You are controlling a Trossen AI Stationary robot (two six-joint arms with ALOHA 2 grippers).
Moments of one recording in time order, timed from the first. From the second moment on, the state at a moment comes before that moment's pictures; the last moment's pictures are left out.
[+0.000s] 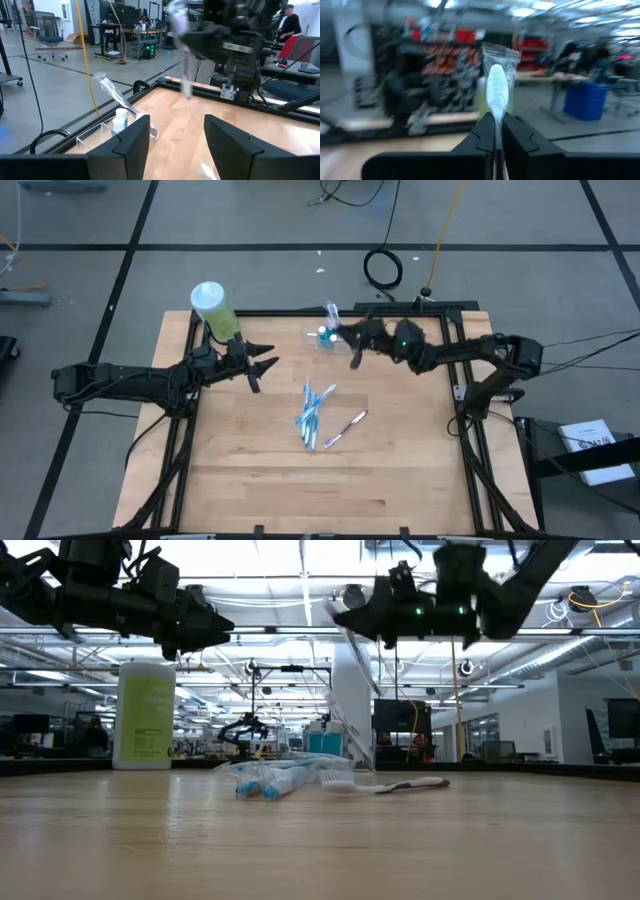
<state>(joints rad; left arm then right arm) 0.27 0.90 0.25 0.65 -0.09 -0.08 -0.39 1.56 0.69 1.05 -0.13 -0.01</state>
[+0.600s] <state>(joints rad) 0.27 0.90 0.25 0.65 -0.09 -0.08 -0.59 1.94 0.78 1.37 0.02 0.15</state>
